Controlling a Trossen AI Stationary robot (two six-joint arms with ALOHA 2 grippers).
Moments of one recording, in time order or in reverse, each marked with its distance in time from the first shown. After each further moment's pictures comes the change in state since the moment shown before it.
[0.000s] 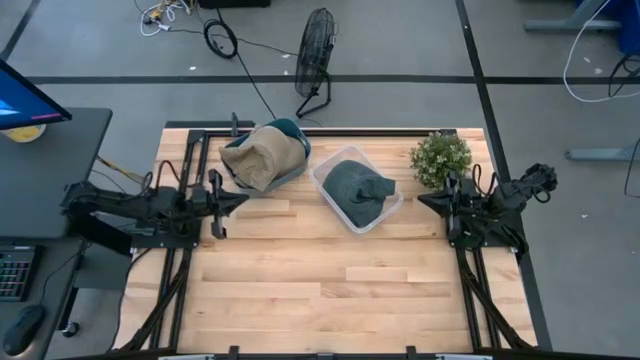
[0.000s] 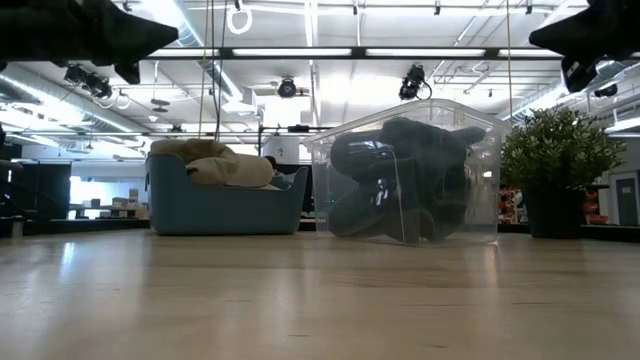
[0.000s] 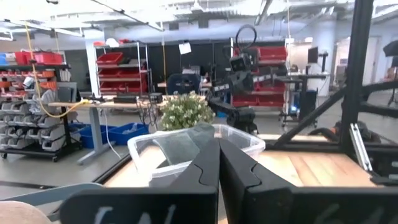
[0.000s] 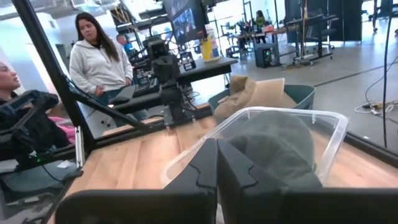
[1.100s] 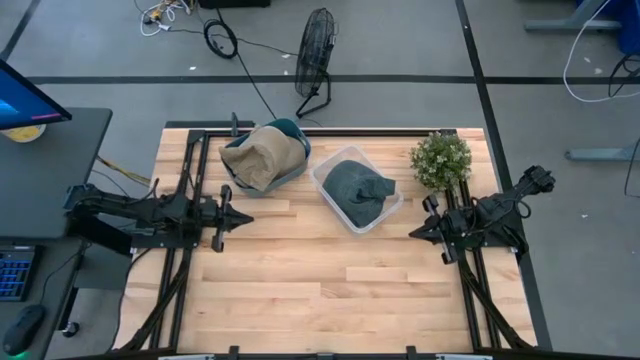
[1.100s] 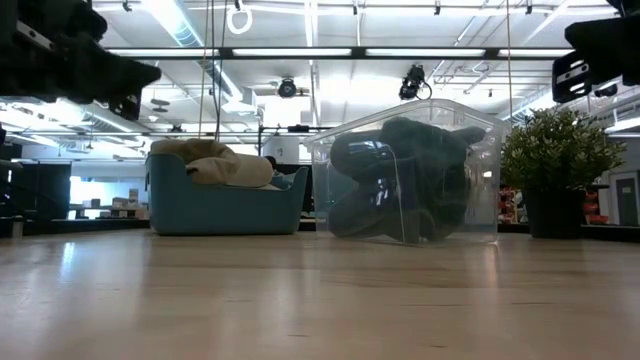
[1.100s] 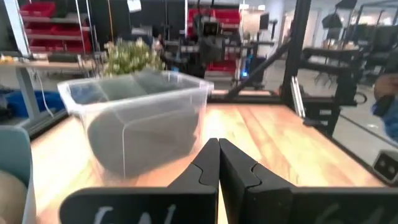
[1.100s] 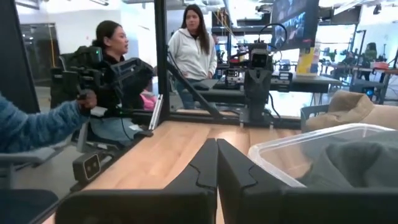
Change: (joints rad) left arm -0.001 -0.069 -0.122 -0.110 0.211 -0.115; right arm 0.000 -0.006 -0.282 0.369 -0.400 -0.264
